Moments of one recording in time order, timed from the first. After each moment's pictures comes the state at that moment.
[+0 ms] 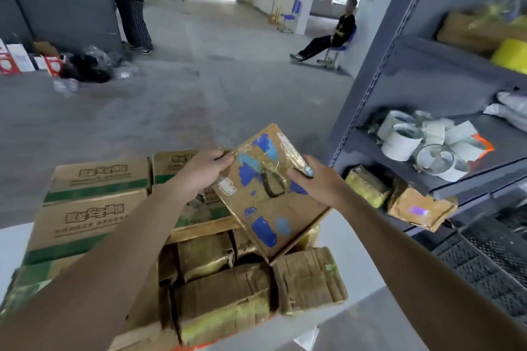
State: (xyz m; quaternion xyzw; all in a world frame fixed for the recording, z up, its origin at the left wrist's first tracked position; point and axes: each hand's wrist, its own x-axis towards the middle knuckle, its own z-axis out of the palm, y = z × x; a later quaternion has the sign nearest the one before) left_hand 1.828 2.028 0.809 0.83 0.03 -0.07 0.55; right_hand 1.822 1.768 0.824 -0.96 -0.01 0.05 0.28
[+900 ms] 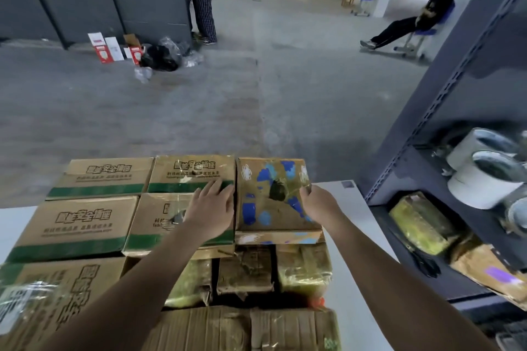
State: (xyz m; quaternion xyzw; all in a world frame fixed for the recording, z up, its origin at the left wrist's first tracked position) left_hand 1.876 1.981 0.716 0.99 0.05 -0.07 0.08; right_hand 1.968 1.751 0.718 -0.94 0.01 0.17 0.28
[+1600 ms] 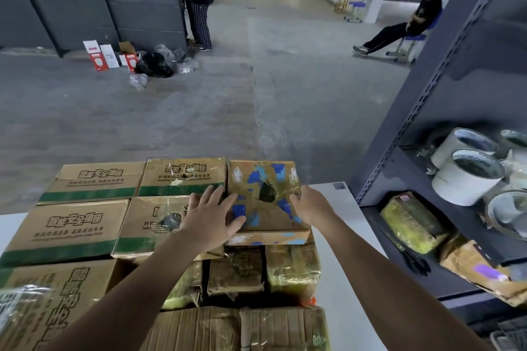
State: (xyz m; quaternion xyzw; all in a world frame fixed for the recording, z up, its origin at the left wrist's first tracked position) left_hand 1.864 1.962 0.717 1.00 0.02 -0.08 0.04; right_hand 1.963 1.740 0.728 -0.96 -0.06 0.17 0.20
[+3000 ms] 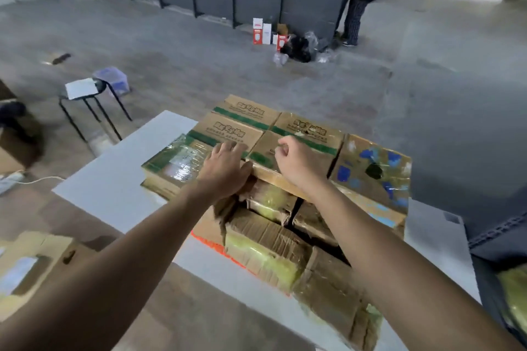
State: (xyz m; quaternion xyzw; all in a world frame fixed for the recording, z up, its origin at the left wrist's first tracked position) left_hand 1.680 2.015 0.769 0.92 0.33 0.10 0.18; right_hand 1.815 1.915 0.778 -0.87 -0.40 0.10 0.28
